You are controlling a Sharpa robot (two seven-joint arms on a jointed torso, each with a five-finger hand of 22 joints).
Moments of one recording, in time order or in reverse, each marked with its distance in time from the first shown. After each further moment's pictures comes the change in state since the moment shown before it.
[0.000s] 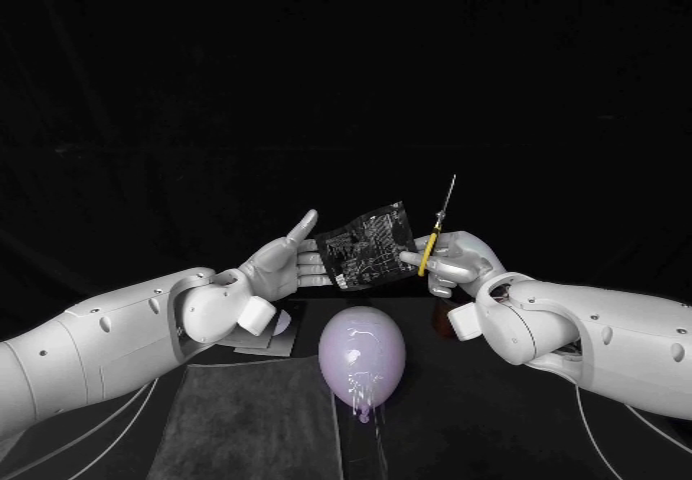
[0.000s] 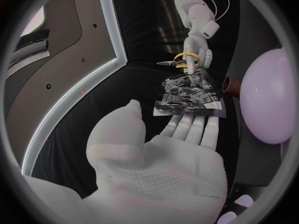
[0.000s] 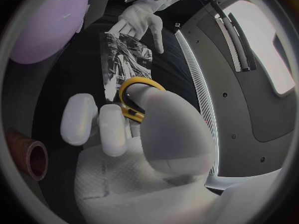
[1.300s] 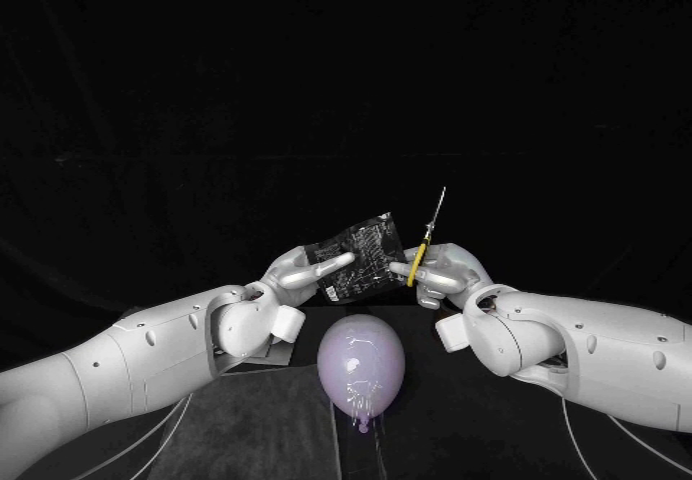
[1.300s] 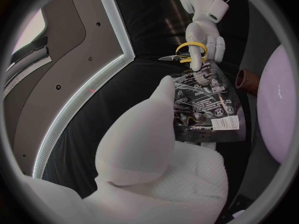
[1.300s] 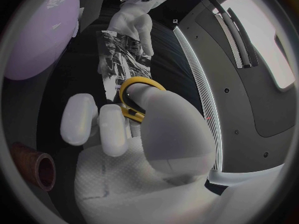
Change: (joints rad) left arm -0.035 0.120 0.001 -0.077 -0.003 -0.115 0.166; left_hand 0.801 -0.068 0.076 -0.118 0.000 0.180 0.015 0.098 0.074 0.006 -0.093 -0.008 -0.001 -0.002 -0.083 -0.012 -0.005 0.103 -0.043 -0.020 -0.016 -0.003; right arm -0.019 0.033 0.012 0.001 0.047 -0.008 0.003; right_hand -0.008 -0.008 0.008 -0.008 -0.003 0.001 -0.001 0.004 0.000 0.002 -0.002 -0.003 0.001 0.000 0.001 0.000 0.000 -0.001 0.000 0.000 0.000 0.000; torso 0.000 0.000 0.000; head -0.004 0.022
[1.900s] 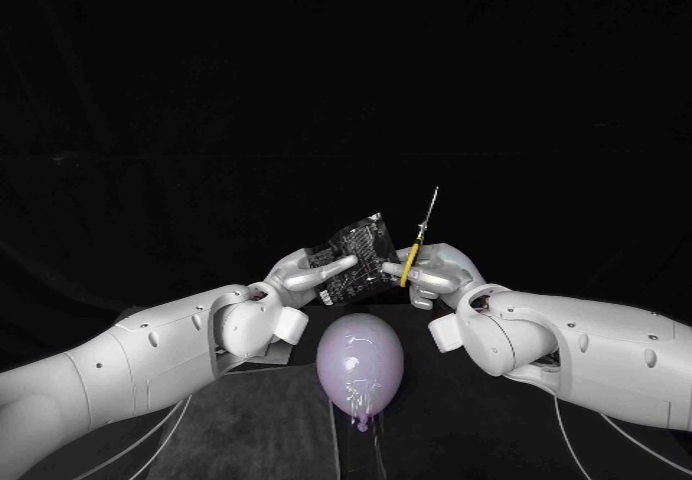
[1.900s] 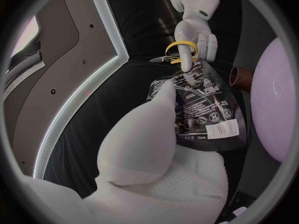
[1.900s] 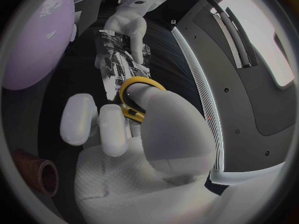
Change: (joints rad) left arm 0.000 0.013 0.000 0.005 -0.033 -0.043 -0.044; left_hand 0.022 0.036 0.043 0.069 0.000 0.212 0.030 0.056 0.012 0.285 0.036 0.050 0.006 0.393 0.008 0.120 0.085 0.000 0.477 0.002 0.133 0.043; right arm -0.002 0.017 0.001 0.003 0.006 0.007 0.000; right_hand -0.003 -0.003 0.000 0.000 0.004 -0.002 0.002 -0.001 0.000 0.000 0.000 -0.001 0.000 -0.003 -0.001 0.000 0.000 -0.006 0.000 0.000 0.000 0.000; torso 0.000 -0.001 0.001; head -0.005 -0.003
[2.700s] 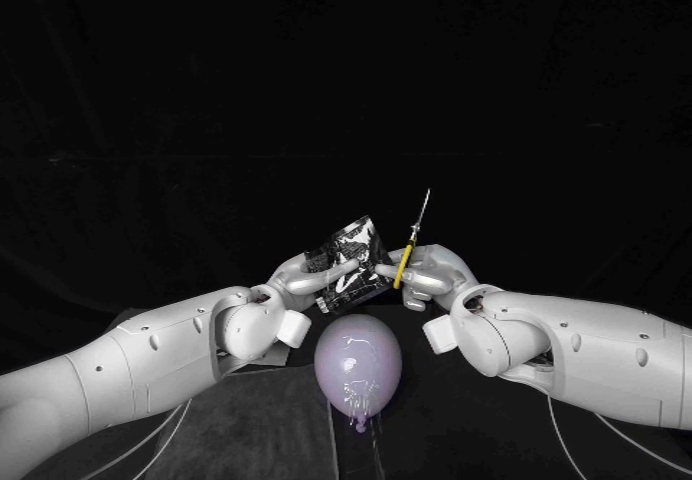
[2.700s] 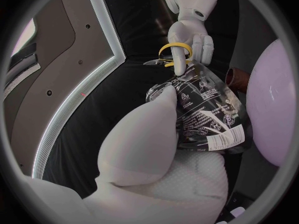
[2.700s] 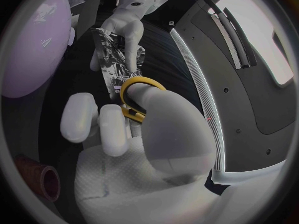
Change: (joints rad) left arm 0.000 0.004 0.000 0.014 -0.007 -0.034 -0.029; left_hand 0.021 0.071 0.190 0.042 -0.008 0.138 -0.023 0.040 -0.004 0.194 -0.053 0.003 0.002 0.154 -0.061 0.043 0.030 -0.002 0.112 -0.055 0.019 -0.009; right arm -0.001 0.008 0.000 -0.002 -0.001 0.020 0.001; right_hand -0.019 0.000 0.025 -0.008 -0.003 -0.004 -0.003 0.001 0.001 0.003 -0.003 -0.008 0.002 0.003 -0.003 -0.005 -0.024 -0.001 -0.015 -0.004 -0.038 0.000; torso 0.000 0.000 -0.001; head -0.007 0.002
